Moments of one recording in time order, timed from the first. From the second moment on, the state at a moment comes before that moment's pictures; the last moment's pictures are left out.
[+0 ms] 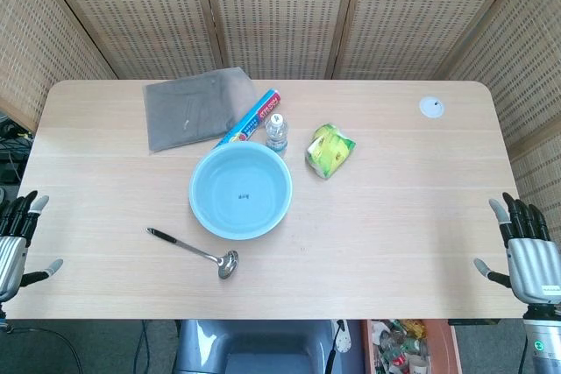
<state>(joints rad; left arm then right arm) -0.08 -1.12 -0.03 -1.61 1.52 1.51 0.10 0.08 -1.13 0.09 -1.61 -1.47 1.51 -0.10</state>
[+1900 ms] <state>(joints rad) -0.52 -1.42 0.05 -1.19 1.65 0.92 -0.10 0.13 -1.15 0.14 -1.57 -1.32 1.37 -0.10</state>
